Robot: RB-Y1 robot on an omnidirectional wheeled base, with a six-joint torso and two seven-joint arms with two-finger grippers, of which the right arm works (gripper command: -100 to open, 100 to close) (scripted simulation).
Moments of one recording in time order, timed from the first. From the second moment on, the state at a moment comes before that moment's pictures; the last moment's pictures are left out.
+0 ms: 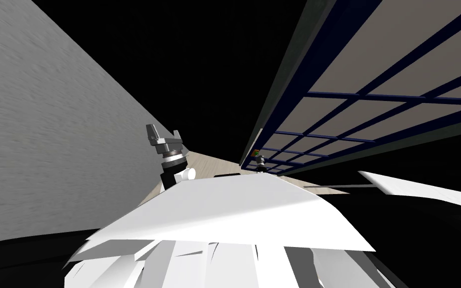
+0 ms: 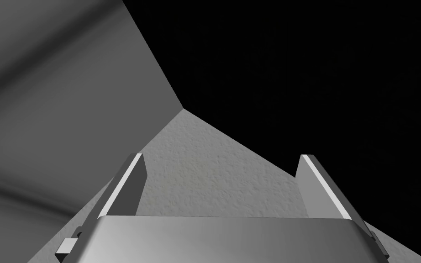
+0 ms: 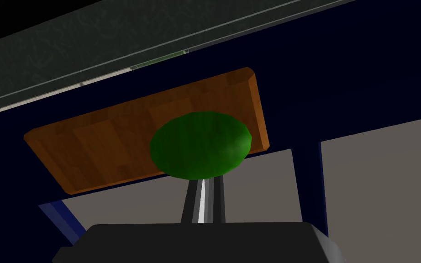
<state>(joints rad) -0.02 -0.30 -0.01 -0.59 -0.30 -0.91 -0.36</state>
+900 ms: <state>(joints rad) -0.02 -0.27 0.03 -0.63 -0.39 -0.90 -0.59</state>
